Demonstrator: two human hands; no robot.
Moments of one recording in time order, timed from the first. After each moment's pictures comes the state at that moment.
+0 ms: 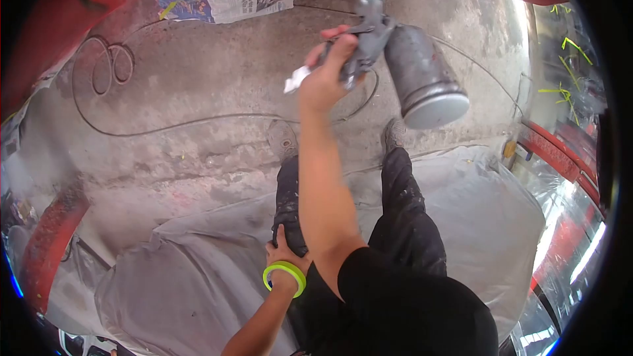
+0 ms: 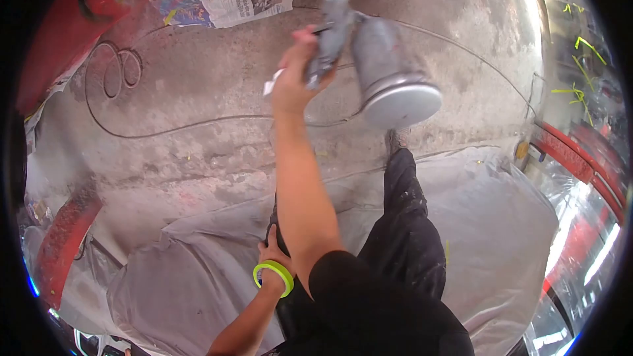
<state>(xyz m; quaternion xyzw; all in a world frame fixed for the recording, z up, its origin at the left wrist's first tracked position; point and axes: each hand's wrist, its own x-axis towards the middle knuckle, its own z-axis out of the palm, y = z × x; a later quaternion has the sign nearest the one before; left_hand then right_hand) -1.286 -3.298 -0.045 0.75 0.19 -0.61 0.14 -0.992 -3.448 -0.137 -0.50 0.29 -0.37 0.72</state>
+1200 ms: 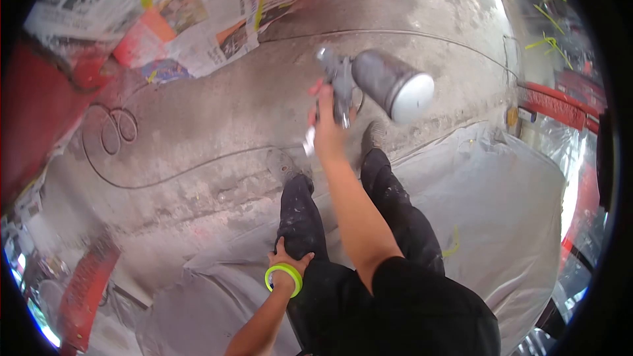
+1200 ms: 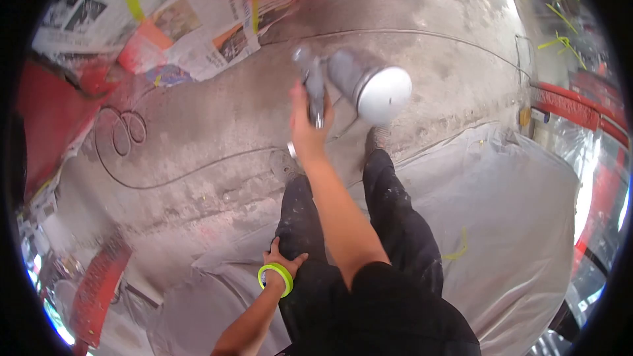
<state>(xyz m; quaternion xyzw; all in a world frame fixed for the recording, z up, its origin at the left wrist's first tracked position) -1.253 -3.310 -0.040 0.77 0.16 -0.61 0.11 -1.051 -3.533 -0.093 -0.55 0.40 -0.21 0.71</state>
